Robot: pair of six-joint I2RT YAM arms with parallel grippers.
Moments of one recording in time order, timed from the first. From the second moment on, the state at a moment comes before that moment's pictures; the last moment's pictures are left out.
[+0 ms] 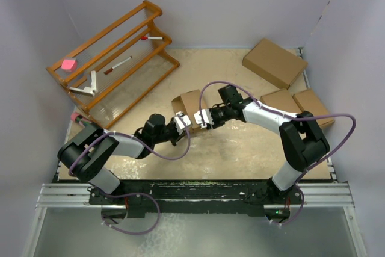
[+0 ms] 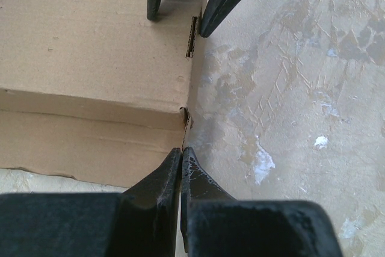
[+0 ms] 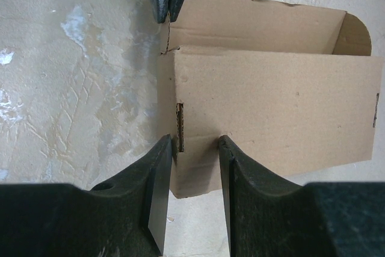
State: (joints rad) left arm -0.67 1.56 0.41 0.74 0.37 0.23; right arm 0.53 1.66 0.98 -0.35 -0.62 -1.32
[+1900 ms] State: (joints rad) left arm -0.64 1.56 0.55 0.50 0.39 0.09; right arm 0.53 1.67 1.00 -0.35 -0.61 -1.29
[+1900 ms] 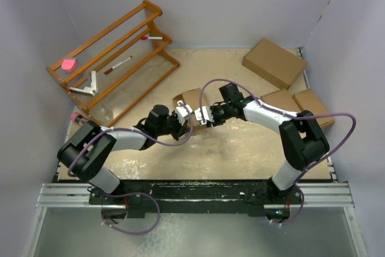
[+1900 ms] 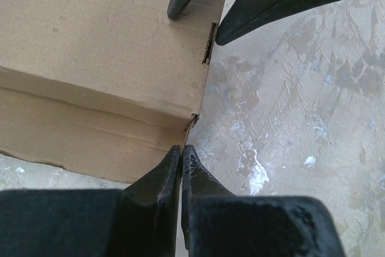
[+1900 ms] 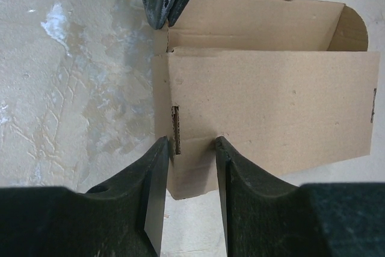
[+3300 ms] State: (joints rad) left arm -0.65 1.54 0.46 0.81 0.33 0.04; right arm 0.54 1.67 1.03 -0.40 -0.58 -1.23
